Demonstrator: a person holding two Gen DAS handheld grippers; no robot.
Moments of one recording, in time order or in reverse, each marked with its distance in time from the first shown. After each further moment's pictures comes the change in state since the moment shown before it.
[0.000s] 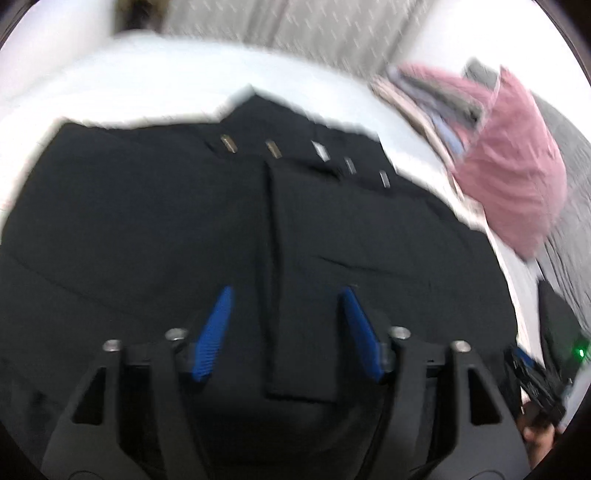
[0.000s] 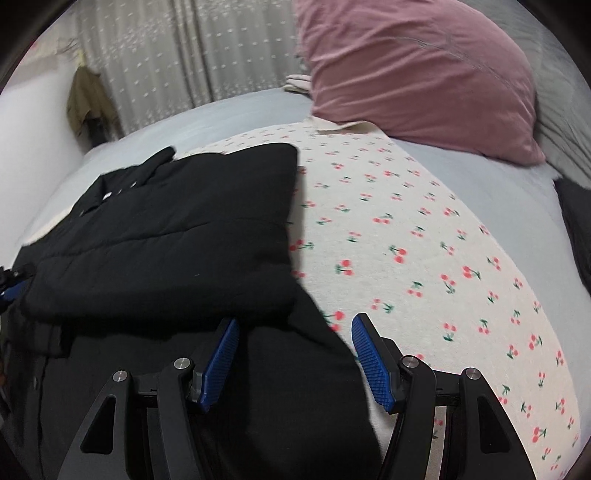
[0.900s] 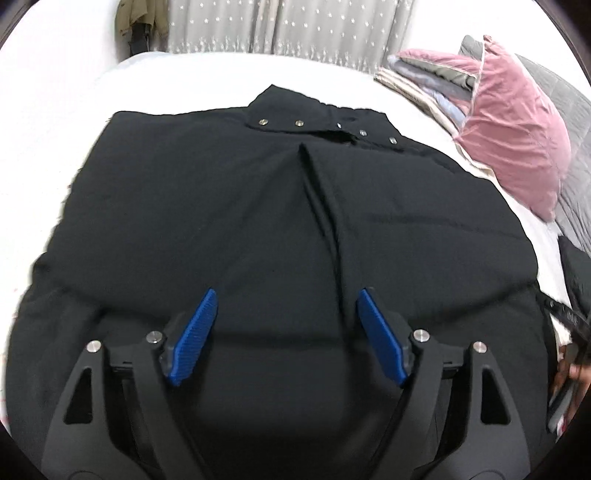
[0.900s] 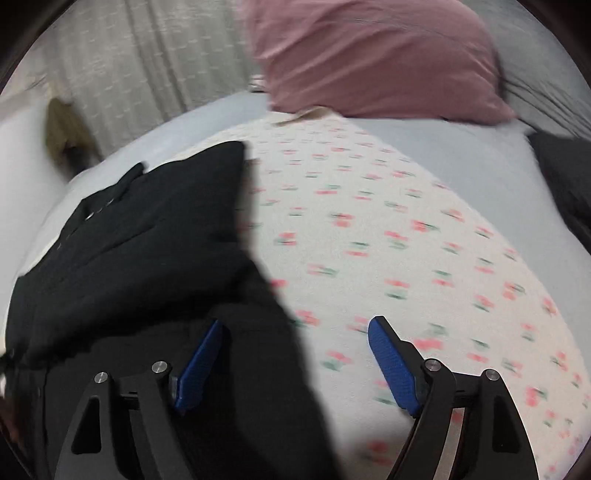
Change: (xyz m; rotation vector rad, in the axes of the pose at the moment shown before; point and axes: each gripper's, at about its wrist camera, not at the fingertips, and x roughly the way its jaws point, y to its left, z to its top) left arm -0.057 0.015 -0.058 0.100 -0.037 0.159; right arm -0.018 -0.048 -0.020 0.182 0.036 -0.040
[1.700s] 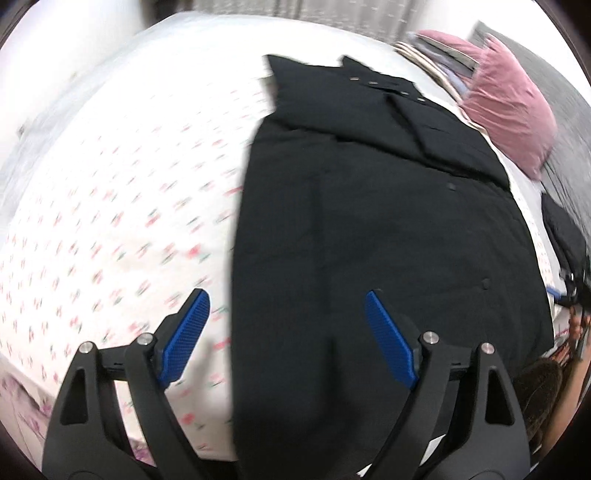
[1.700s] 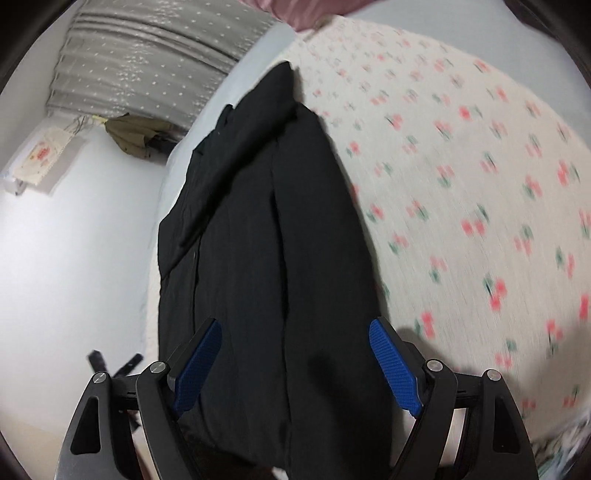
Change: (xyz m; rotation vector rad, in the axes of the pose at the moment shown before) left arm -0.166 0.172 -0.117 -0.065 0.180 -0.003; right arm -0.112 -0.084 -0.112 0.220 0.402 0.612
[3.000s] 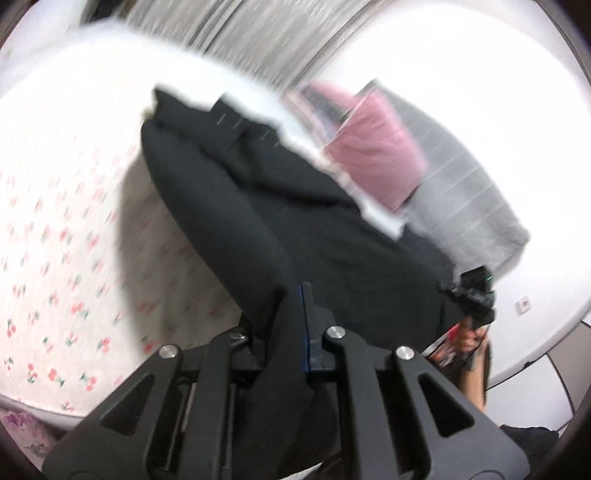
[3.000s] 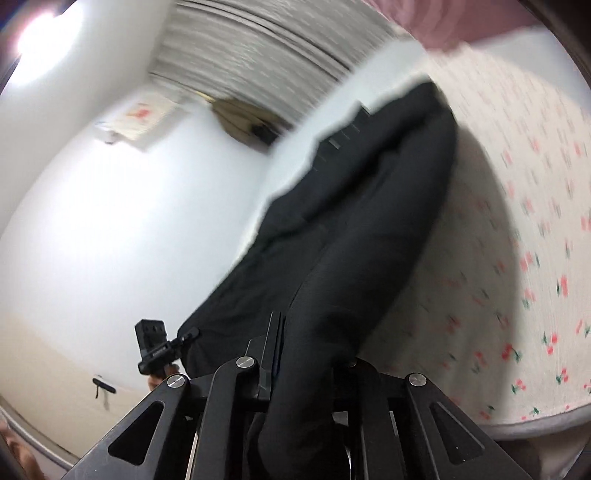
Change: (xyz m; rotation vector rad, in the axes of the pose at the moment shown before) left arm -0.085 -0.029 -0.031 0.007 -0.209 -0.609; right arm -0.039 0.099 -0.076 -0.292 -0.092 0.327
